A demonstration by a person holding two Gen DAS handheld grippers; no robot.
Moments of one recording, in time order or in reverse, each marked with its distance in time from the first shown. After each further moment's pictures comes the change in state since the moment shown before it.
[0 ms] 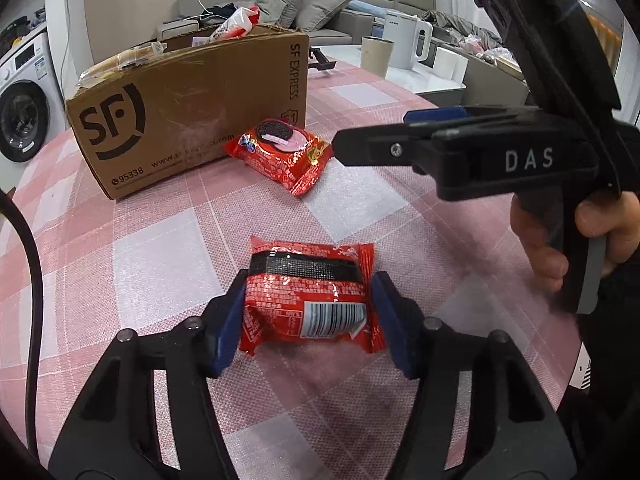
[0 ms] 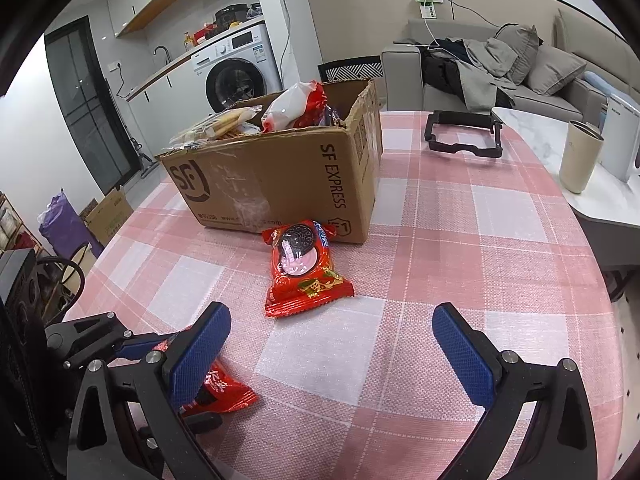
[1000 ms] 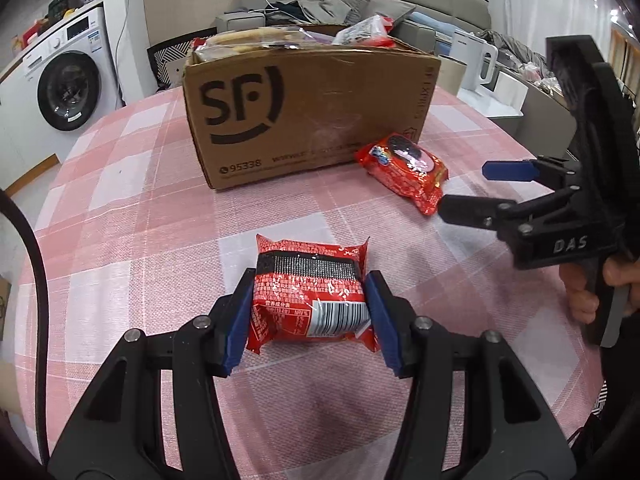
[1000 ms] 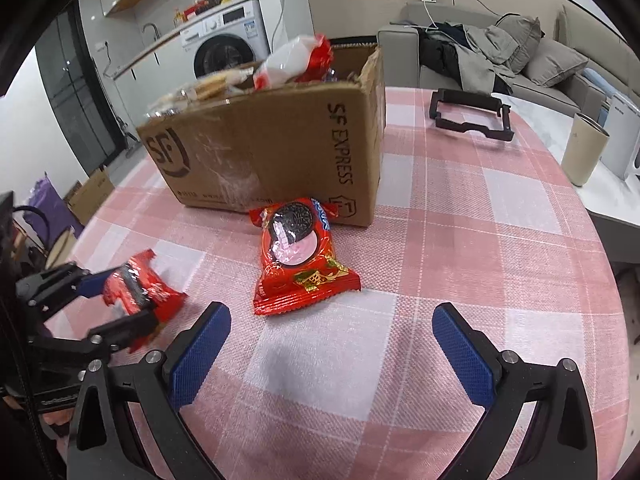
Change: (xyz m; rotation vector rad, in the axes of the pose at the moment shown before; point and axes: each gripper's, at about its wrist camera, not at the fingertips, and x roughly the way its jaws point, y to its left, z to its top) left arm -0.010 0.086 -0.001 -0.137 -0.012 0.146; right arm 0.039 0.014 0.002 -0.025 0.095 -0.069
